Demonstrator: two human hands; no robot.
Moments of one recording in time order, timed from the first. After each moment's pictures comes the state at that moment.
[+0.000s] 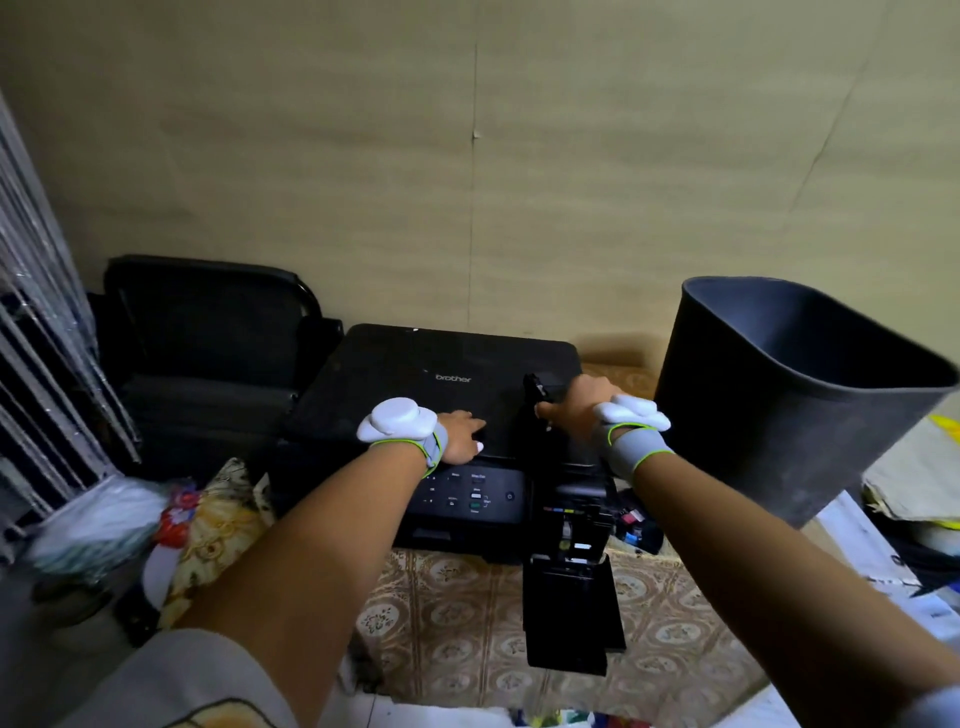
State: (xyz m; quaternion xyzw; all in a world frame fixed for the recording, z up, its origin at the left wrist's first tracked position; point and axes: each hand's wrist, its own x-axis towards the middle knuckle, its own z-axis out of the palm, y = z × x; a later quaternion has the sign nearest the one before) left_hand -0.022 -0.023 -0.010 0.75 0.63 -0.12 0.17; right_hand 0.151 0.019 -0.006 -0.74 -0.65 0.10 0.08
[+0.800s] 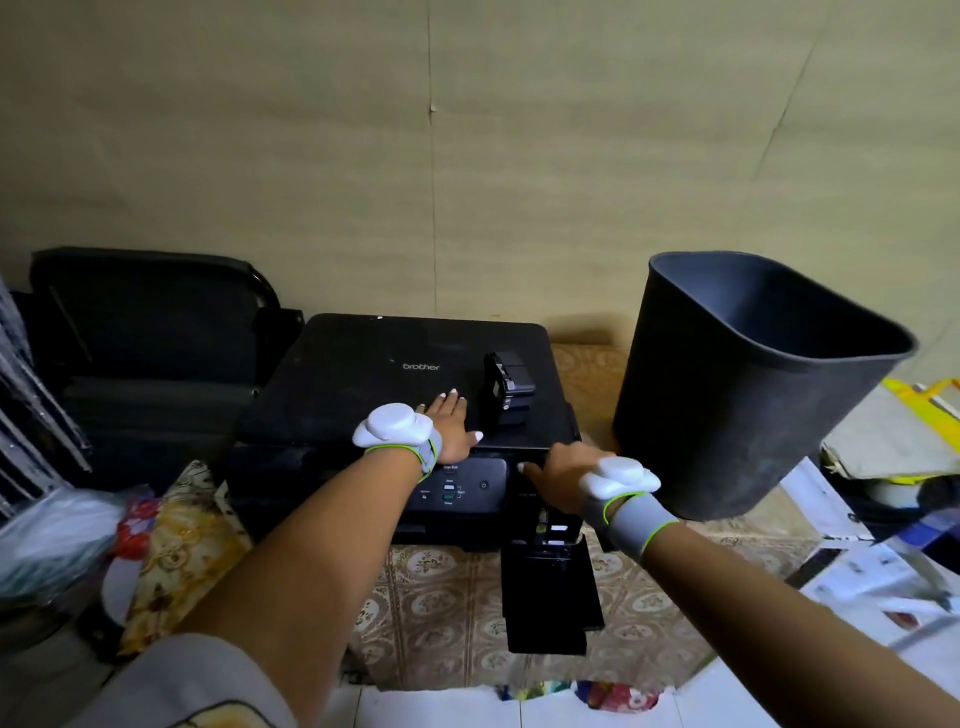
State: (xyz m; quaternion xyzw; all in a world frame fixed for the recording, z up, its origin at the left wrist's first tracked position) left_hand 0.001 -0.014 -0.035 0.75 0.64 -0.09 0.13; right_hand 0.172 -0.043 -0.060 -0.72 -0.68 0.11 -0.04
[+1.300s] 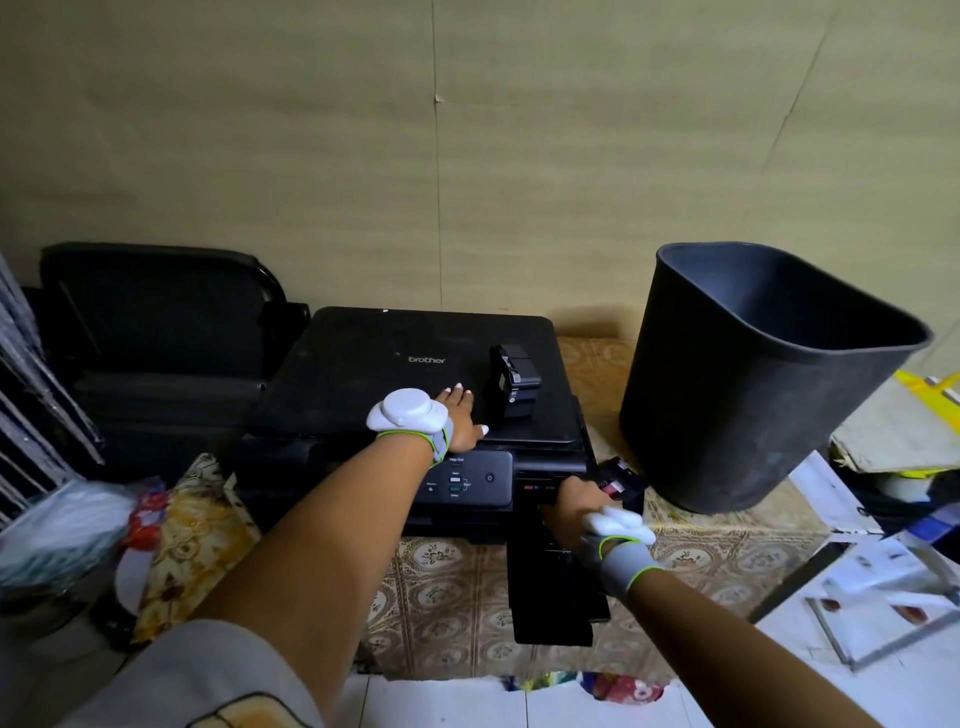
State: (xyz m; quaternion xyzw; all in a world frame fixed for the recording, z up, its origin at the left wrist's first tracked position) left_hand 0.003 -0.013 -0.029 0.74 0.64 -0.12 0.14; right_hand 0.173 -0.074 -0.098 -0.78 -0.59 0.20 0.00
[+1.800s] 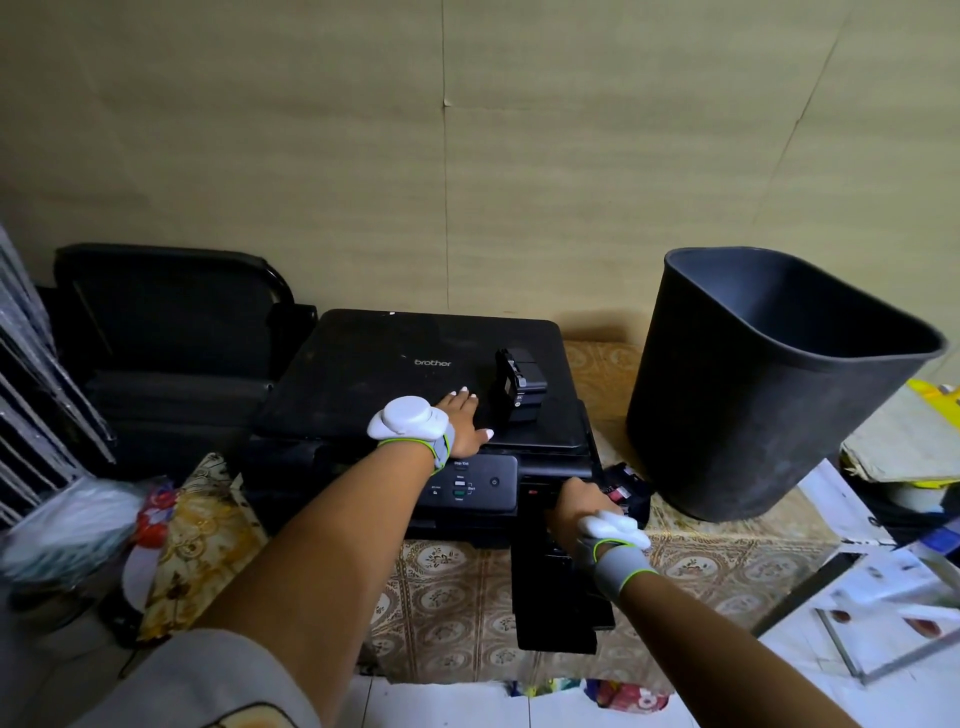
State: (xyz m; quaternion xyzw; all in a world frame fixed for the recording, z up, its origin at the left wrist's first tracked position) left_hand -0.001 -0.013 -0.033 0.75 0.64 -0.09 0.15; right_hand 0.163 -0.070 -0.096 -0.80 -0.56 0.21 0.03
